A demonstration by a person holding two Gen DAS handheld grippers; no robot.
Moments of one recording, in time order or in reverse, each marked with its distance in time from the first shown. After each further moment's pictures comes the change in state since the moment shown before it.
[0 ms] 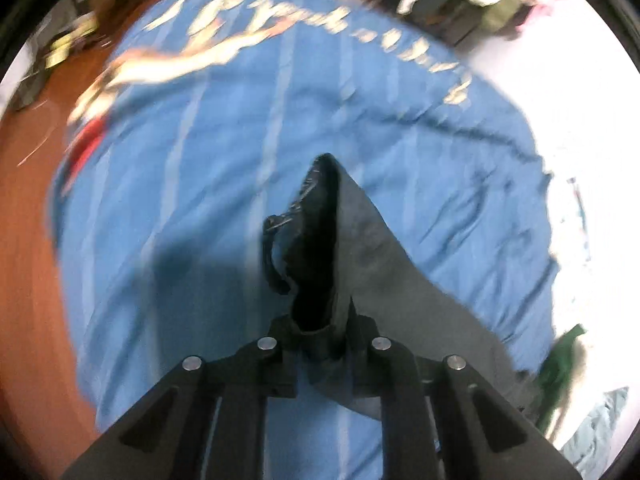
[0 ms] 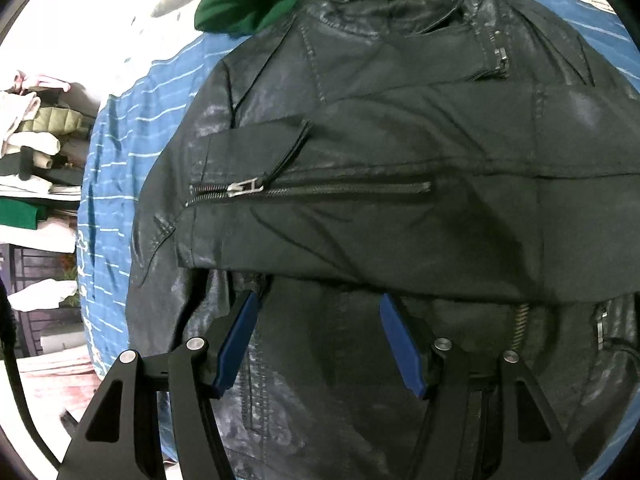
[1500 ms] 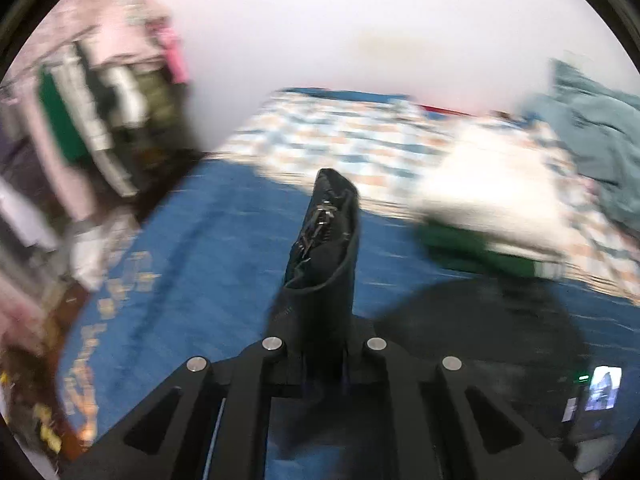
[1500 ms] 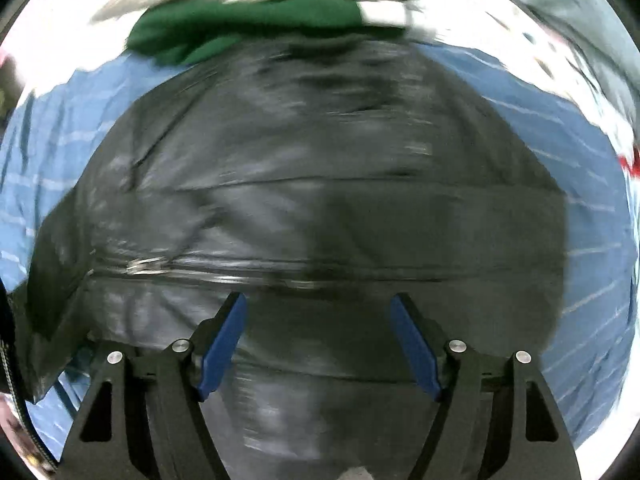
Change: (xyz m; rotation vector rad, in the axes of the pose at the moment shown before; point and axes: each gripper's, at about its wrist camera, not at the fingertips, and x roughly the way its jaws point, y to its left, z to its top) left arm -0.117 -0.349 -0.221 1.187 -0.211 -0.126; right arm -0.023 -0.016 0.048 -0.014 -0.114 -0.444
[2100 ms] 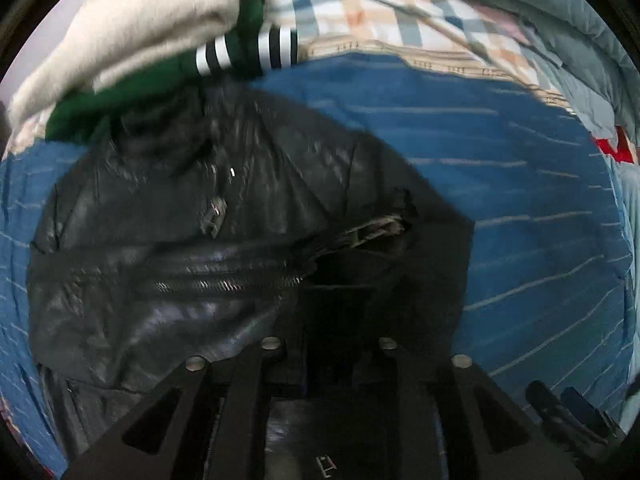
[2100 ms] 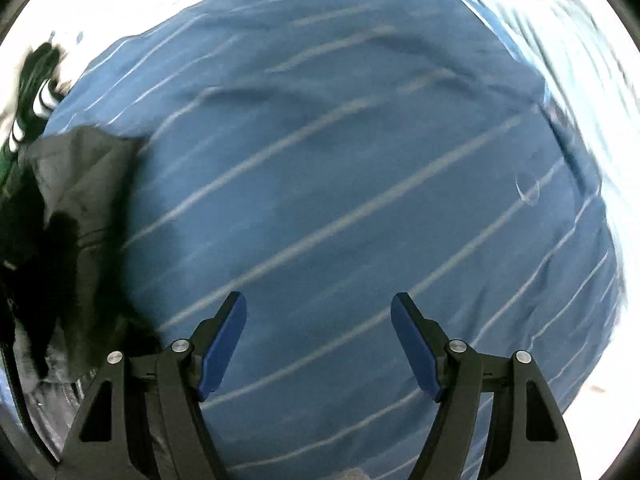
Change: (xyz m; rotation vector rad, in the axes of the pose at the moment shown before) left arm 0.087 -0.357 -0.140 0.356 0.431 -0.303; right arm 0.033 -0.362 -0.058 0.478 0.073 -0.060
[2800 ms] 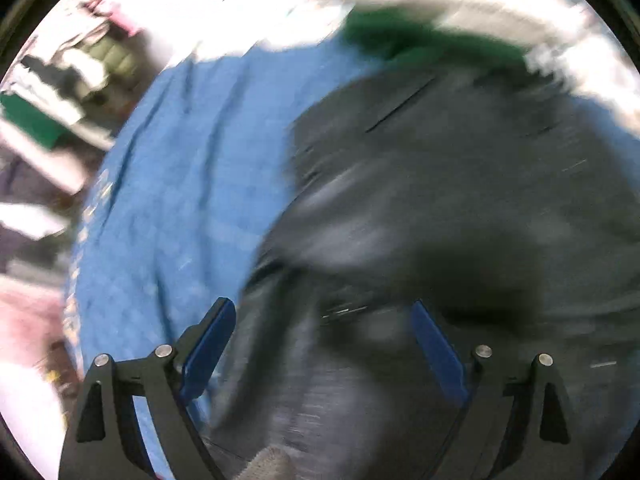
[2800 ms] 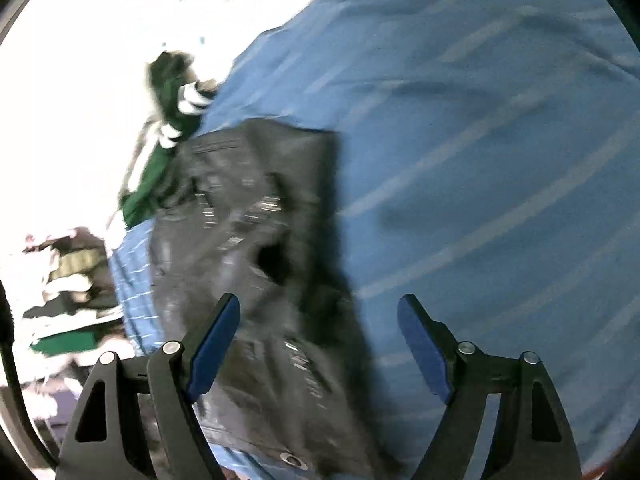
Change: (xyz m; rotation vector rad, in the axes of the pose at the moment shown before) left arm -0.047 0.227 -0.113 -0.288 0.021 0.480; right arm -0.043 0.061 -0.007 -0.052 0.169 0.626
